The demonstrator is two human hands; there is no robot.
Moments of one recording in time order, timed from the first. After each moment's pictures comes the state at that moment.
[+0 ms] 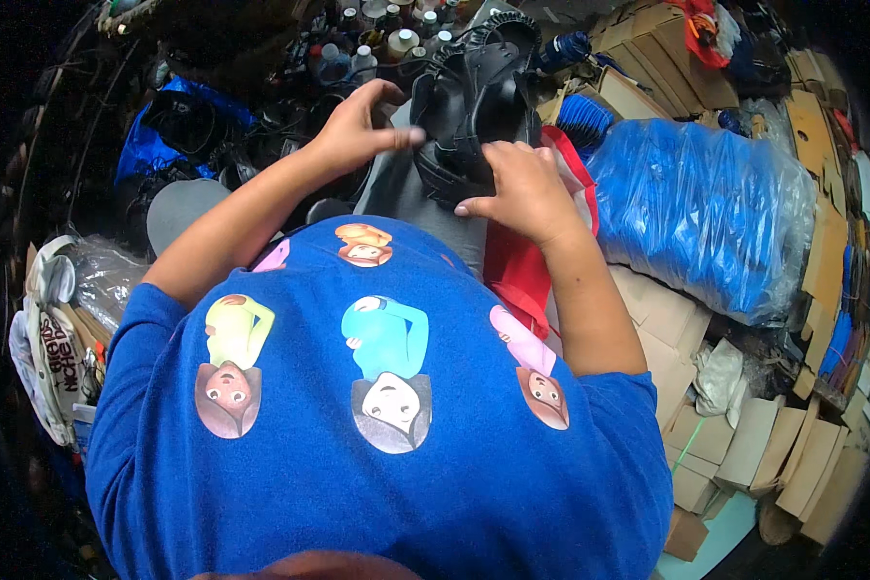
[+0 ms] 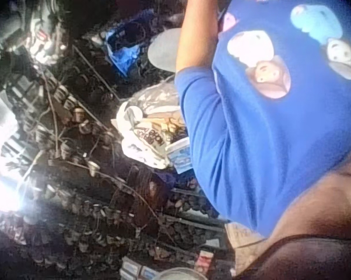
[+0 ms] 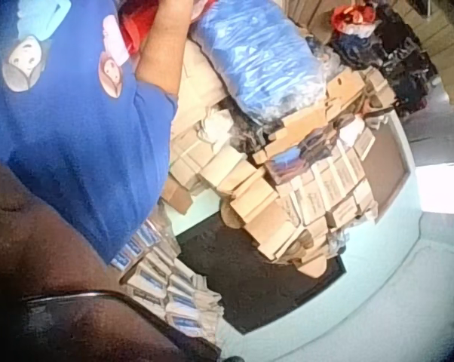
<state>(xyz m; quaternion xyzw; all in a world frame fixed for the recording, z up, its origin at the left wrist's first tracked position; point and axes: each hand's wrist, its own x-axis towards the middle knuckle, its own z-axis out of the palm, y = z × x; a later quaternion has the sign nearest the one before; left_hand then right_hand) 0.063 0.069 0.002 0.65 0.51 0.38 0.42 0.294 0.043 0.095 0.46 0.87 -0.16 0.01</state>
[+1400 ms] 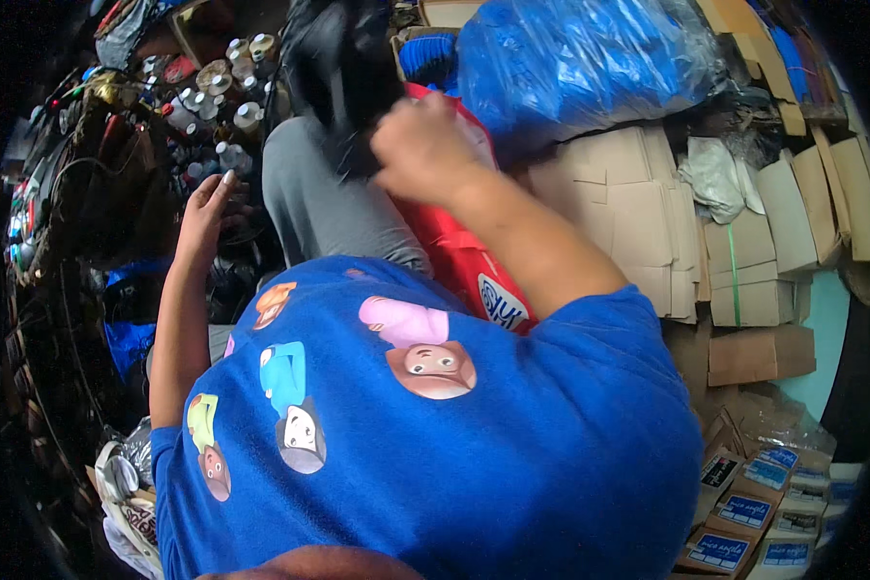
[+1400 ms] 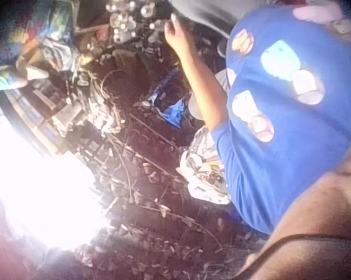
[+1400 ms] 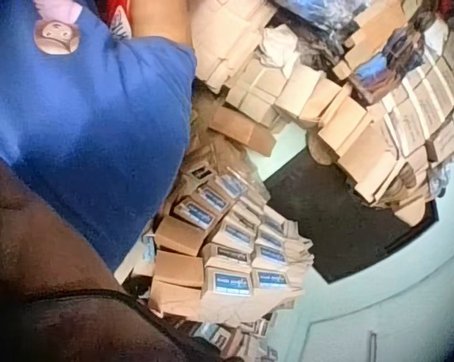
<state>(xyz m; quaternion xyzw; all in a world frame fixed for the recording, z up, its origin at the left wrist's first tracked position) 0.038 0.082 0.026 0.52 0.52 0.26 0.63 0.323 0.006 0.115 0.57 0.82 0.03 0.03</state>
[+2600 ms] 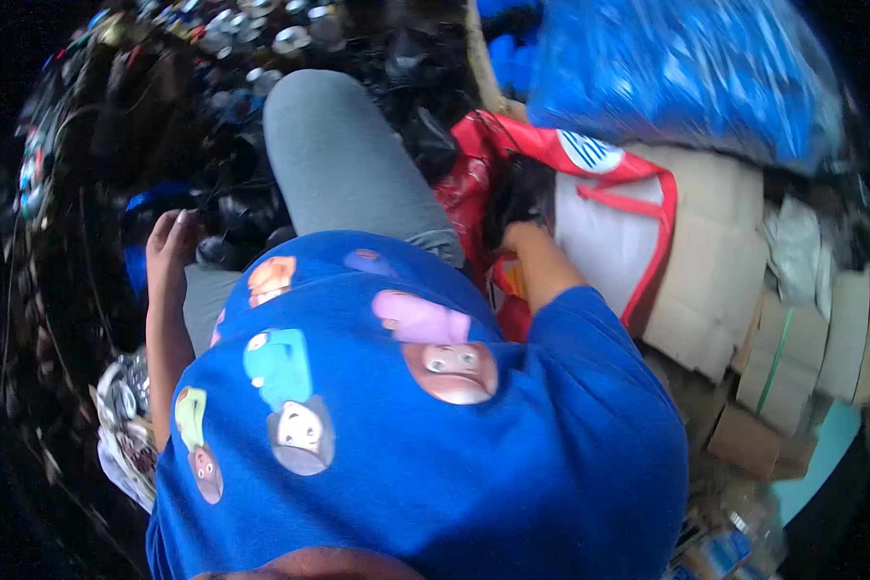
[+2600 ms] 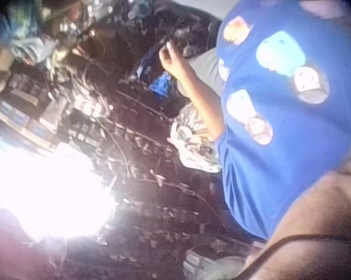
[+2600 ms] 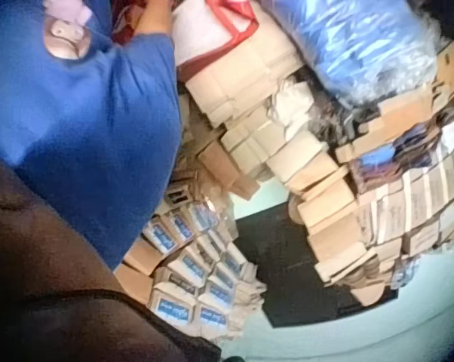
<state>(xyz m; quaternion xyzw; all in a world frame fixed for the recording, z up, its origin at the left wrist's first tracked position) -0.053 0.015 0.027 0.44 0.68 0.30 0.50 0.441 -0.116 -0.182 0.63 0.47 -0.46 0.41</state>
